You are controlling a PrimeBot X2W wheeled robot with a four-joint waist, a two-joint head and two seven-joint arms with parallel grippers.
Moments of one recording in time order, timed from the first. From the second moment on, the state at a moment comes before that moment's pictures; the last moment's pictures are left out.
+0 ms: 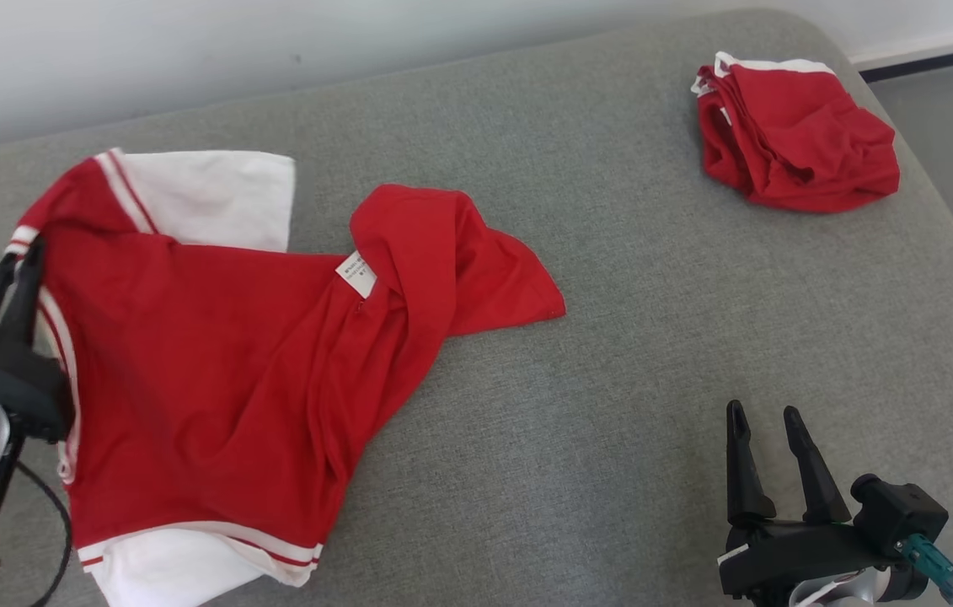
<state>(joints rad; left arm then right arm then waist) -0.69 0.56 -0.34 0.64 -0.39 -0.13 -0.17 -0.11 -0.05 -0.06 0.28 0.31 0.13 -0.26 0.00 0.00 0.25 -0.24</state>
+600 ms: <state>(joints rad) -0.66 0.51 -0.30 0.71 -0.42 -0.10 -0.26 -0.09 -0.05 -0.08 0.28 0.28 0.13 -0.26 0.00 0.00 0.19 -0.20</state>
